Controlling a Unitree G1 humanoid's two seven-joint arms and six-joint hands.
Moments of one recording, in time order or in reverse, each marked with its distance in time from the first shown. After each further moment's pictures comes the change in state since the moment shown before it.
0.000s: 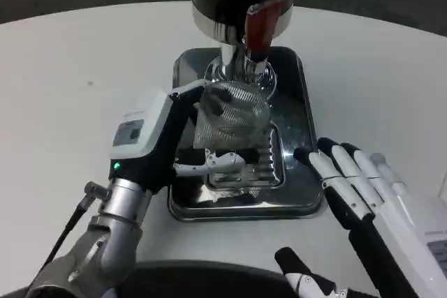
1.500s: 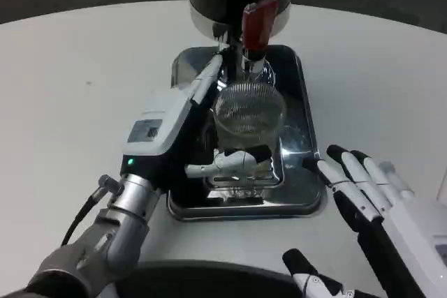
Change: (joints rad) left arm -0.080 0.015 -0.151 0.108 -0.014 0.018 0.034; right arm 0.021 0.034 -0.014 -0.001 0.012 0.018 0.024
